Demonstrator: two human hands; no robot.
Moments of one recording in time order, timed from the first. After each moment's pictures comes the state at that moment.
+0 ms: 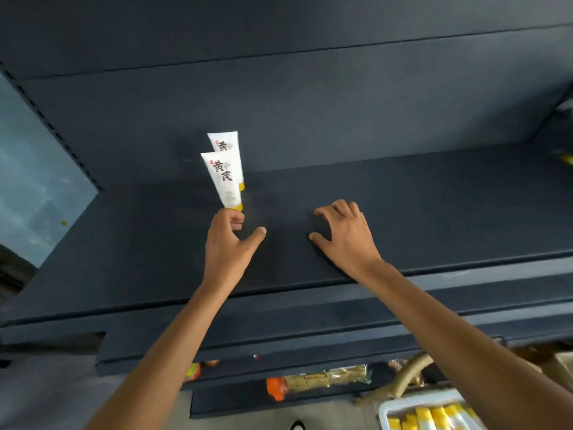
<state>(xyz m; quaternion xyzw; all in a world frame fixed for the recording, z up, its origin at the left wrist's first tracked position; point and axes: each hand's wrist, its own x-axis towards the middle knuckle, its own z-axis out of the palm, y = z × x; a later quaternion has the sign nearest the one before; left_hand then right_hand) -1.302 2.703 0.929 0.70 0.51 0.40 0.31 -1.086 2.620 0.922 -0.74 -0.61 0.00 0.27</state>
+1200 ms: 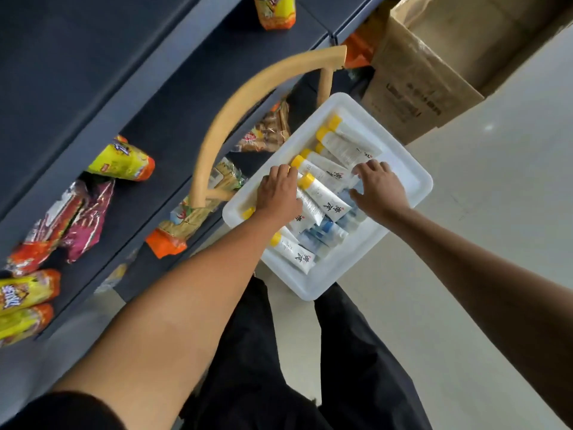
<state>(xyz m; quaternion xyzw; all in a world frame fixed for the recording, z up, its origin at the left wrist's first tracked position) -0.991 2.326 0.482 0.96 0.14 -0.22 0.13 -0.892 2.128 0.492 -0.93 -0.24 0.27 0.12</state>
